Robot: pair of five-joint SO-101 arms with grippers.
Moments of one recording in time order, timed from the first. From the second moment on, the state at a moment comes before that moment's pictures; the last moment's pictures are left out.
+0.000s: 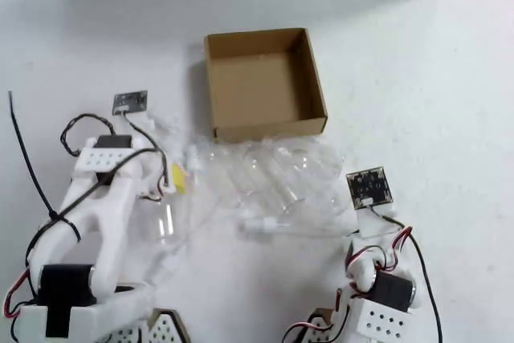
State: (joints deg) left arm -5.8 -10.8 45.5 60.1 12.1; right arm 16.3 -102.8 96.4 72.2 31.1
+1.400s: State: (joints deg) left arm -4.4 -2.4 41.8 57.5 -0.7; right arm 16.3 -102.8 96.4 72.2 31.1
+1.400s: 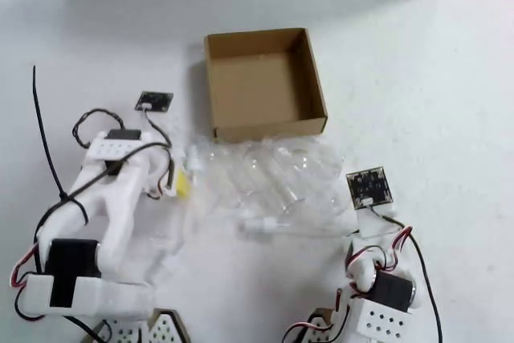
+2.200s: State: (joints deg) left arm -5.8 -15.9 49.3 49.3 -0.8; right arm 19.3 -103.2 92.9 66.3 31.2
